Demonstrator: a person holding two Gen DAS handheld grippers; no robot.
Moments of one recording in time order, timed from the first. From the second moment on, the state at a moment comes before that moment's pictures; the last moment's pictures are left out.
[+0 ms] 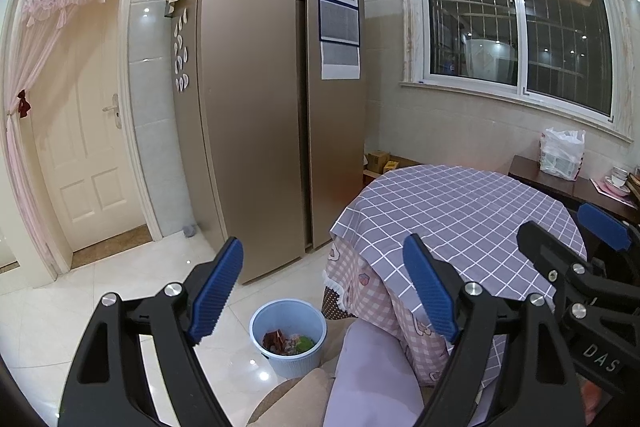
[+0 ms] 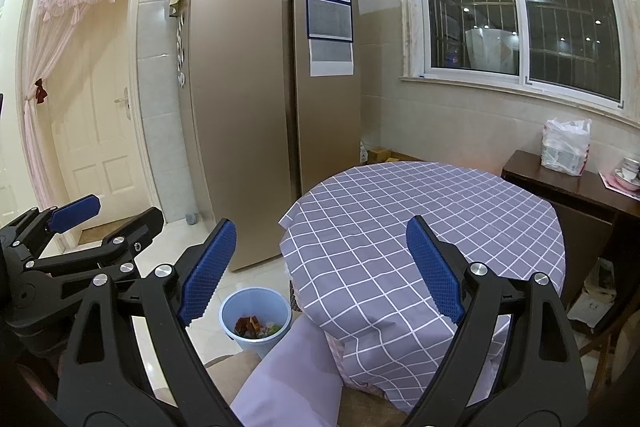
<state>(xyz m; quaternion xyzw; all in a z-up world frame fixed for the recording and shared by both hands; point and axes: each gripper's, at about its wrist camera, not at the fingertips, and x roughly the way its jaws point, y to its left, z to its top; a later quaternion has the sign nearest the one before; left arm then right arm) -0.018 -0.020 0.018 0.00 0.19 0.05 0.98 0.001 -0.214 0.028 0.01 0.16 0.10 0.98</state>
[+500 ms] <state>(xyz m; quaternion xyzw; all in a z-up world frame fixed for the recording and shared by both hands) -0.016 -0.019 0.016 0.00 0.19 0.05 0.98 0.002 -0.212 0.028 0.00 0.16 0.10 0.98</state>
